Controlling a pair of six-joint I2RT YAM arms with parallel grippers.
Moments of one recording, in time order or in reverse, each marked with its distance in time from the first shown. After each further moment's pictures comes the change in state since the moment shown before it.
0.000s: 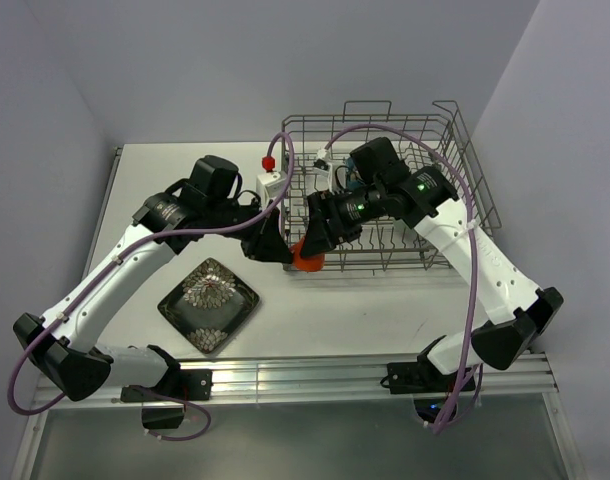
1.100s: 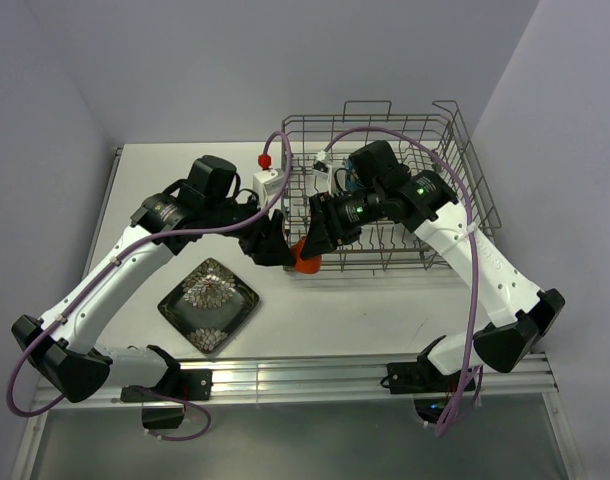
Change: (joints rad) left arm 0.003 -0.010 -0.006 0.002 -0.070 -0.019; right arm 0.014 -0.019 -0.039 0.038 0.024 0.018
